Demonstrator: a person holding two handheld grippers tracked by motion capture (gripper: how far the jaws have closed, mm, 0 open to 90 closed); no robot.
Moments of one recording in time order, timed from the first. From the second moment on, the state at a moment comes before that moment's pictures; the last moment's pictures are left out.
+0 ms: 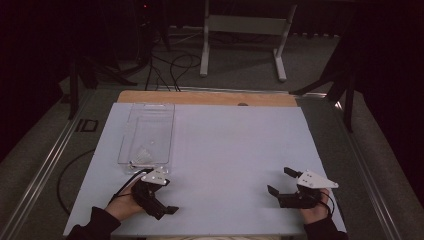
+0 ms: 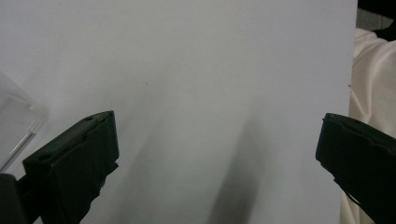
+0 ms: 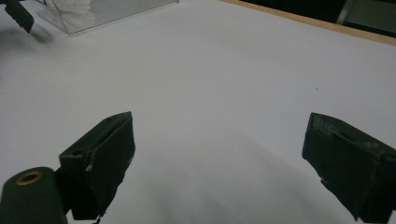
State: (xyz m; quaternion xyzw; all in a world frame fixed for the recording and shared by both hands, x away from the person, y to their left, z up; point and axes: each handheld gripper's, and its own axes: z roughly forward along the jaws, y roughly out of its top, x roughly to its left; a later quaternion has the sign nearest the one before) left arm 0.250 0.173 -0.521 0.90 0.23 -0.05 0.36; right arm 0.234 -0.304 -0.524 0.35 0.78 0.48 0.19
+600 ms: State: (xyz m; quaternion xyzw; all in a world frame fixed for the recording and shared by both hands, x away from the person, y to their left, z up) left arm 0.245 0.178 -0.529 0.89 0.25 -0.03 0.39; right arm 0.234 -0.303 -0.525 0.35 0.79 0.48 0.18
